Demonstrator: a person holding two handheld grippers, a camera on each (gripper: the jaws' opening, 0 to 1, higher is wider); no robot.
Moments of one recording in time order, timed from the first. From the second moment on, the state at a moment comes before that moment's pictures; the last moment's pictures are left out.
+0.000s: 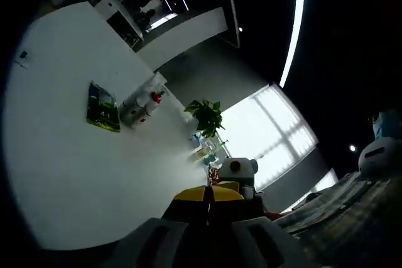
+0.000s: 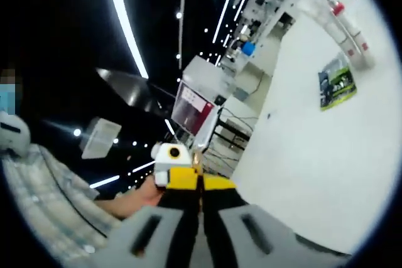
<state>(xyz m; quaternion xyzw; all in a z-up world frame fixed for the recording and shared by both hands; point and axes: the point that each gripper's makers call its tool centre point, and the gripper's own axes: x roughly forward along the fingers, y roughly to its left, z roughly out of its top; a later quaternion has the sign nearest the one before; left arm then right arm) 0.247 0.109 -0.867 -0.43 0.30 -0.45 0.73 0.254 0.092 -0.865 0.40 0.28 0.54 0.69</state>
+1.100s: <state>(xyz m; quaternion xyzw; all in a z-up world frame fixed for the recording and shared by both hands) 0.240 0.111 -0.868 -0.47 0.31 -0.45 0.70 0.251 0.099 -0.863 0.40 0.28 0.55 0.68</state>
